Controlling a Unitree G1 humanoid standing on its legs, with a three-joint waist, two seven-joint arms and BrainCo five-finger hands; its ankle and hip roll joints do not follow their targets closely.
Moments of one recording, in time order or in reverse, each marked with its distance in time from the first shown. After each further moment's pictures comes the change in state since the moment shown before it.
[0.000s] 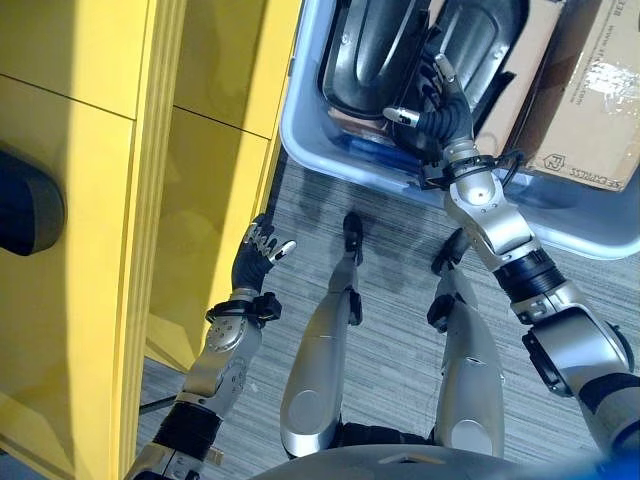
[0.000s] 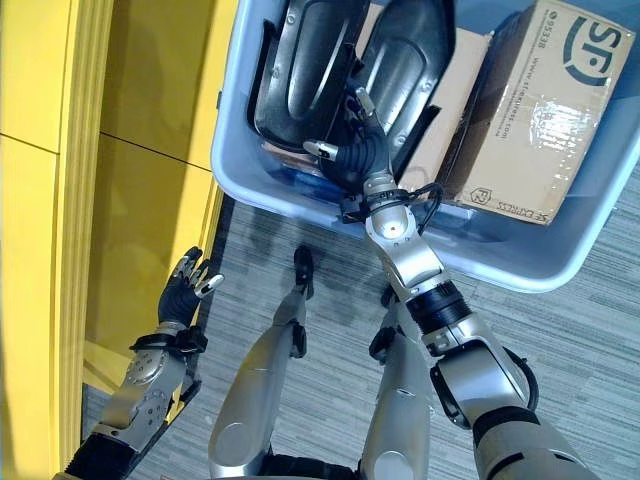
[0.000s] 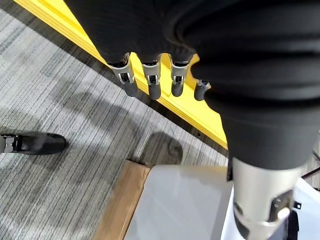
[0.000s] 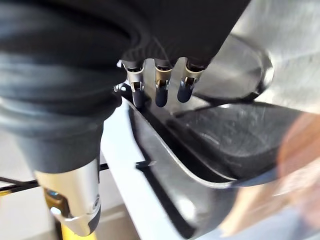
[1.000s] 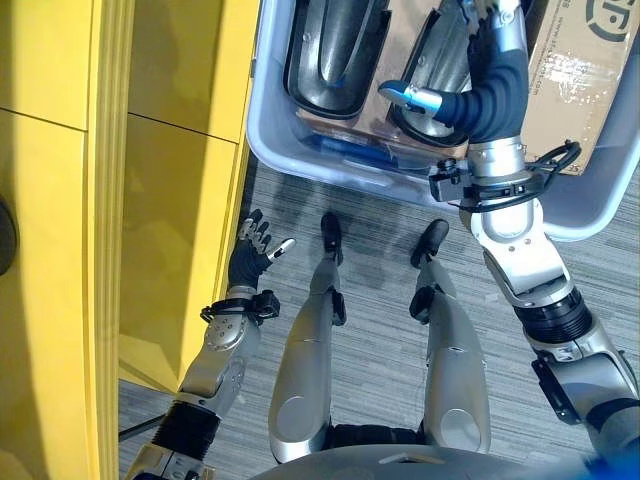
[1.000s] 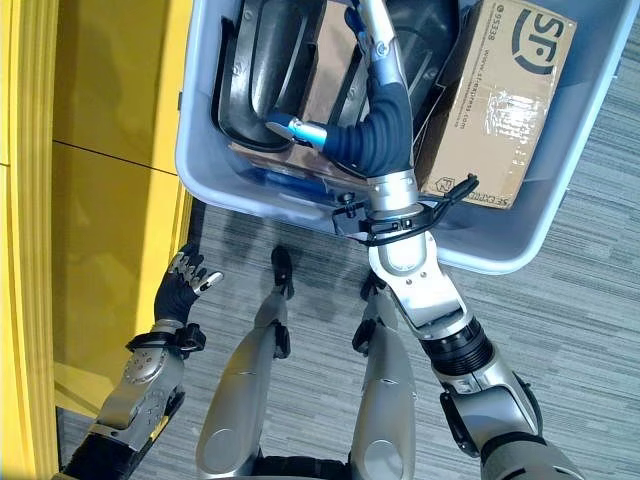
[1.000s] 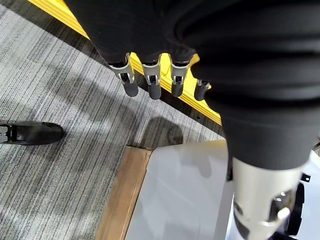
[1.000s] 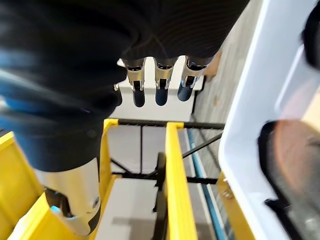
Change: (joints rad) left arm 0.005 0.001 0.020 -0.032 0.083 0.017 0.050; right arm 0.168 -0.012 -0.084 -0.480 -0.313 -0.085 -0.081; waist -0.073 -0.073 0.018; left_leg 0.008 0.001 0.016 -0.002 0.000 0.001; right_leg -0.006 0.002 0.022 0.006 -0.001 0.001
